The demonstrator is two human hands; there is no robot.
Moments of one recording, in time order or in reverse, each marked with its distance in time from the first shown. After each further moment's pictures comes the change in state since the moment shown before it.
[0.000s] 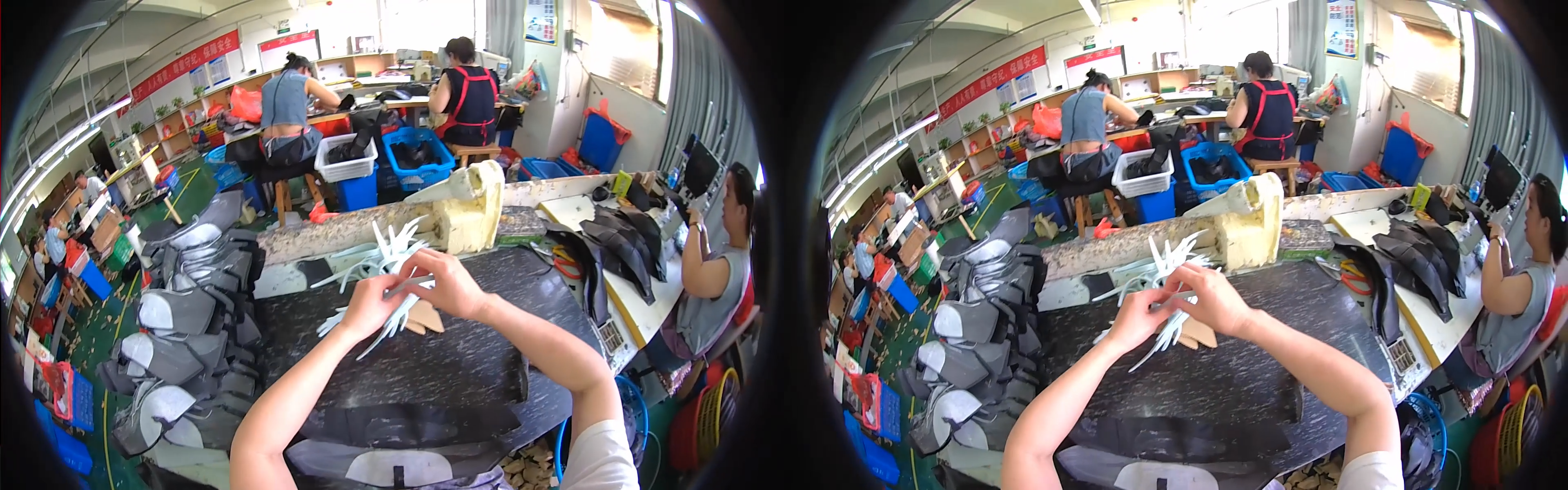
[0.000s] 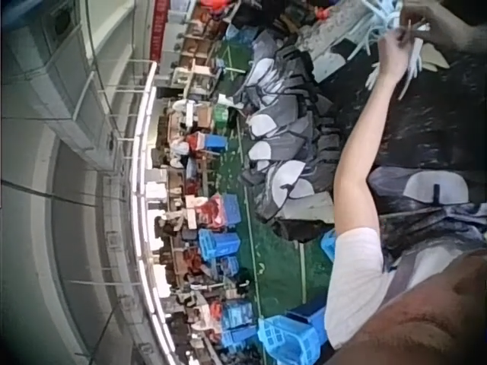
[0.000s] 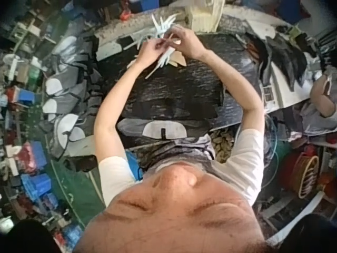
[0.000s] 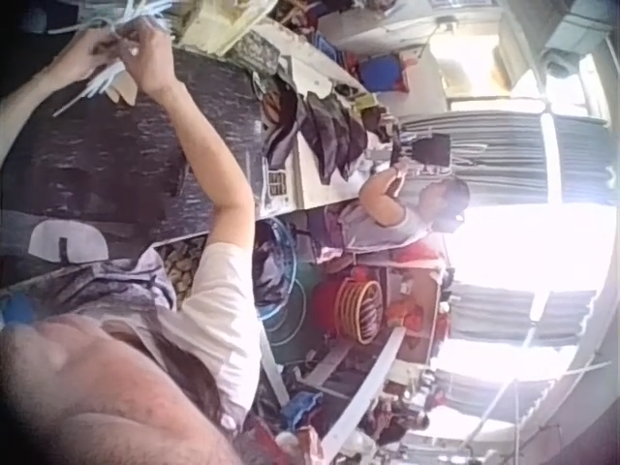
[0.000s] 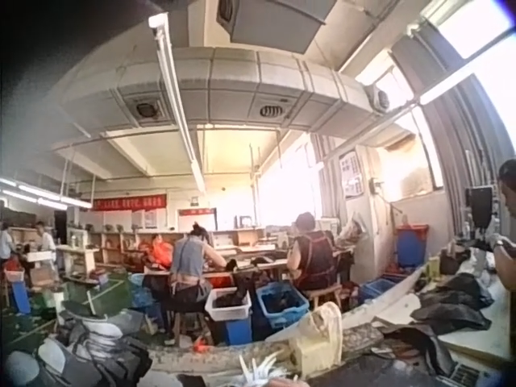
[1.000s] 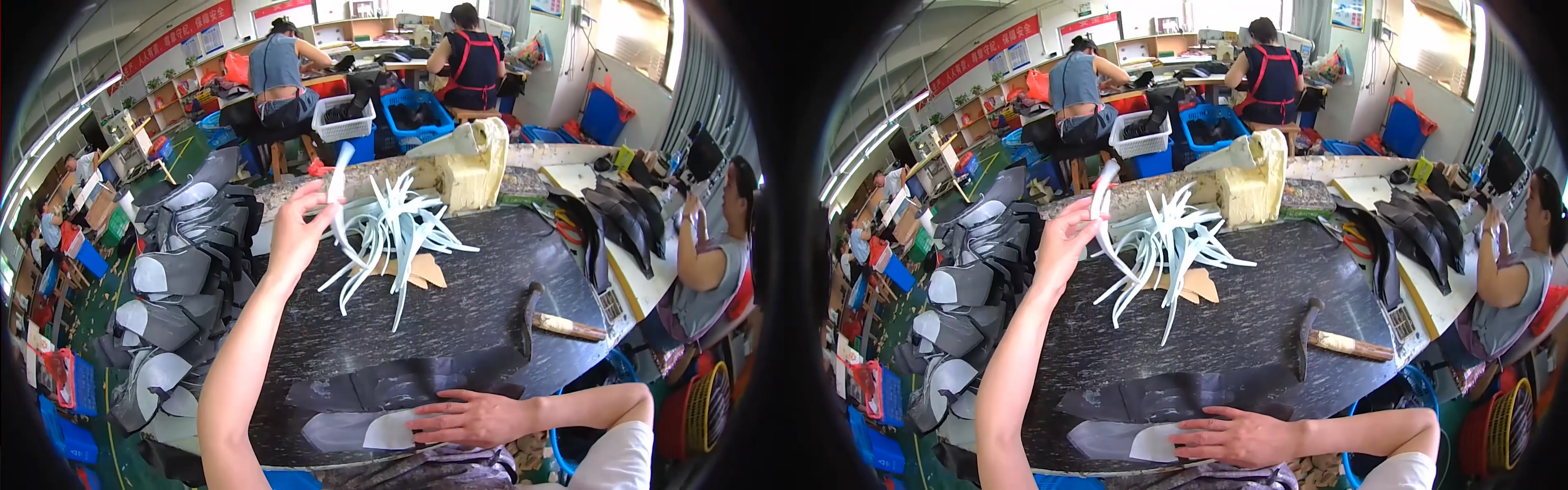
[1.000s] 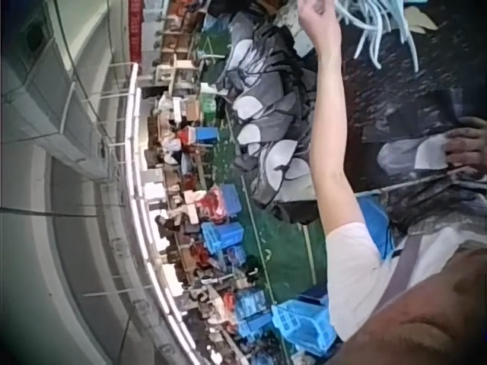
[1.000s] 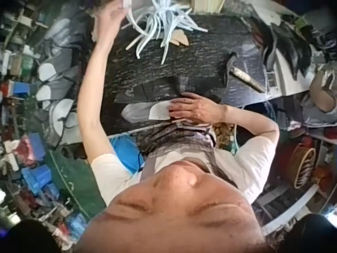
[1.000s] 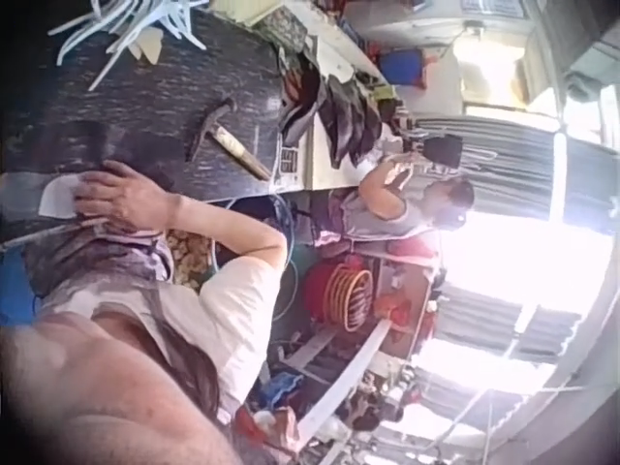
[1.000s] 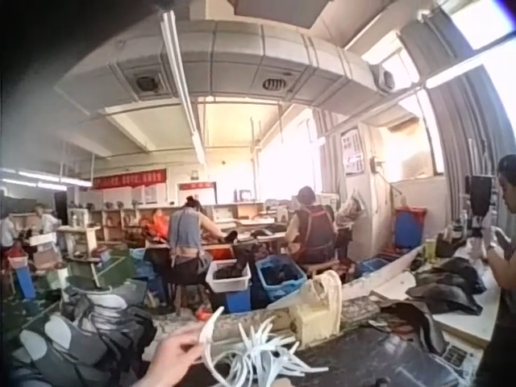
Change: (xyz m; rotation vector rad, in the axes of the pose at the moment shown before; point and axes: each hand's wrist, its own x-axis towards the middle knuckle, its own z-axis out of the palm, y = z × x) left_hand -0.028 -0.014 -0.100 0.064 0.416 0.161; right_hand -0.198 -0.113 0.027 -0.134 -0.804 -0.465
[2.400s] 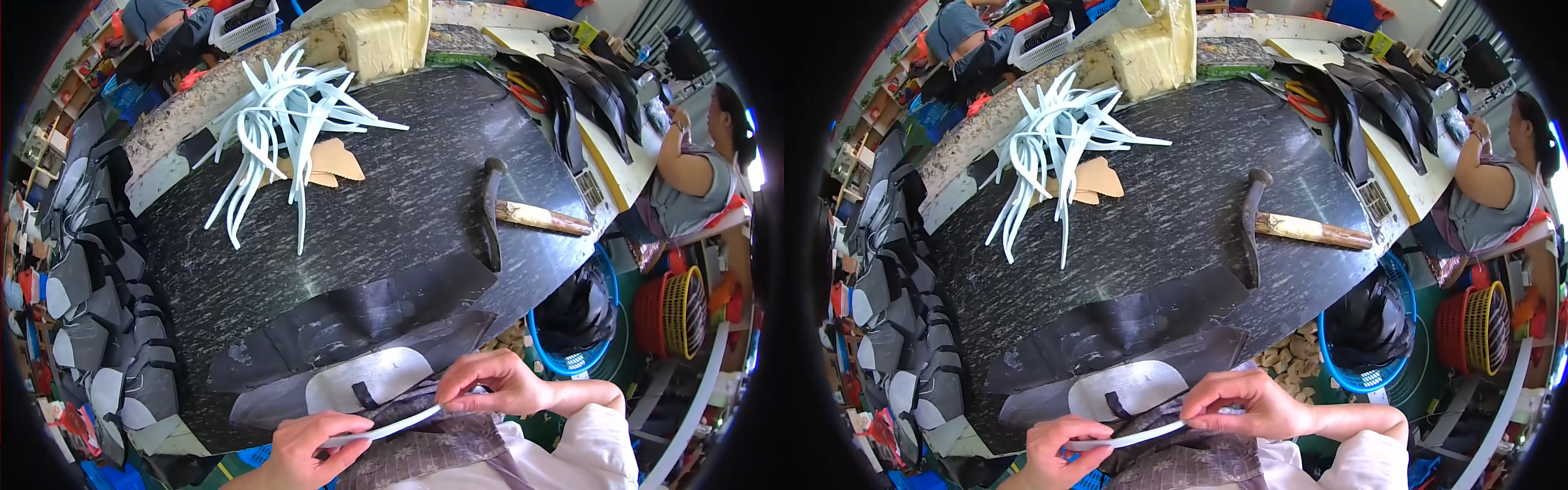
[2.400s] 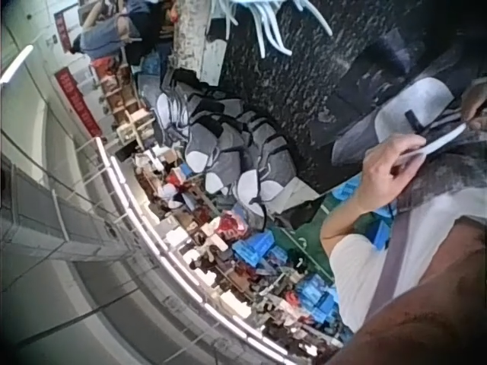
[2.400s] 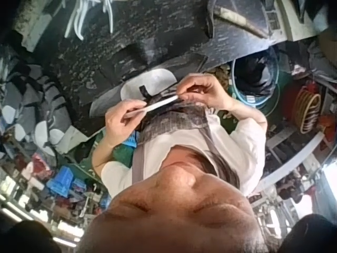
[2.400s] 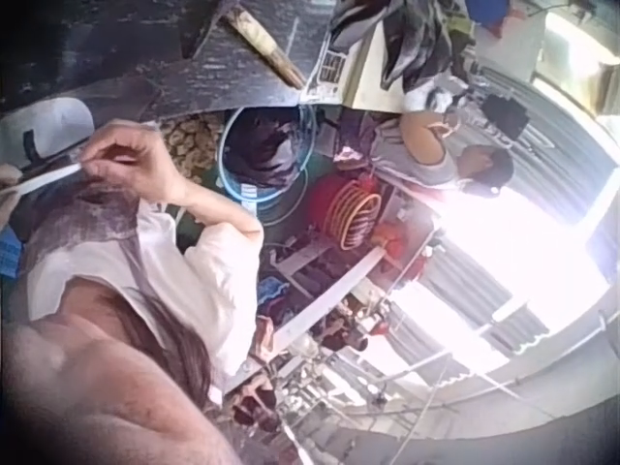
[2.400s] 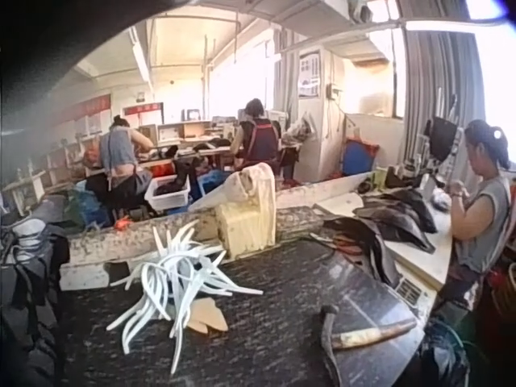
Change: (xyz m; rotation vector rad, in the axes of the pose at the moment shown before) left_hand -0.223 0.160 0.007 -0.420 -0.655 -0.281; right_hand -0.048 -0.065 0.019 1.377 0.822 0.646
